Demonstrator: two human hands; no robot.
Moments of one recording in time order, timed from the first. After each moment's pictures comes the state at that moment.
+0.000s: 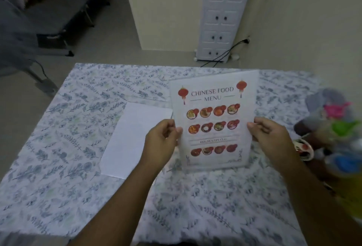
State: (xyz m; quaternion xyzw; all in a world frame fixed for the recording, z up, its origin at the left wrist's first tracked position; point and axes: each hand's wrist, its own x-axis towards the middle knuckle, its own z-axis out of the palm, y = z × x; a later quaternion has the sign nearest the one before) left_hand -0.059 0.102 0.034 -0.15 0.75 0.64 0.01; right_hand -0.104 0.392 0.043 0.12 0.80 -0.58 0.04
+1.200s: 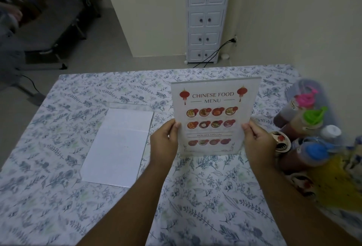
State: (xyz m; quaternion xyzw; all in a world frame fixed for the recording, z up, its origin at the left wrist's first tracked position) left_hand -0.079 0.192 -0.003 -0.12 0.81 0.57 -0.09; right_hand -0.092 0.441 -0.016 0.13 0.83 -0.51 -0.15
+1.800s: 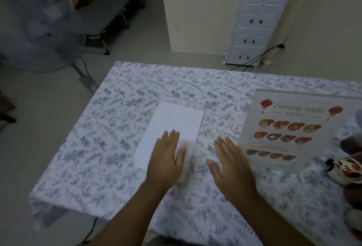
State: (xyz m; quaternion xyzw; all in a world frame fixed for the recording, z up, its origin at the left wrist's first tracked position) left_hand -0.001 0.030 -0.015 -0.11 0.96 0.27 -0.01; right_hand -0.033 0.240 -0.037 -0.19 0.95 -0.23 -0.02
